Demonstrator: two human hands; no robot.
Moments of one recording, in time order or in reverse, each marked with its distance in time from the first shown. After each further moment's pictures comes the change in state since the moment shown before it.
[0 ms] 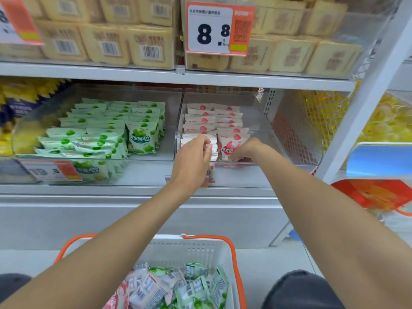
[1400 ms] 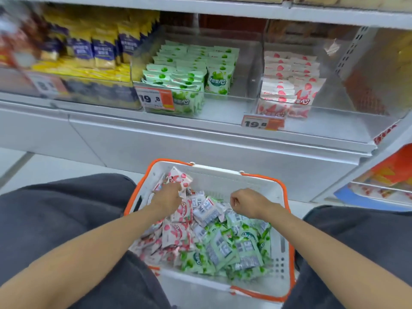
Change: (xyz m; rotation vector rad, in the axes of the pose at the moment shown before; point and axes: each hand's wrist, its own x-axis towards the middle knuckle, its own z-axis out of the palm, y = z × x) left_hand -0.265 -0.220 -0.081 0.327 -0.650 -0.526; right_hand -0.187 0.086 0.244 -0.565 -0.453 -0.676
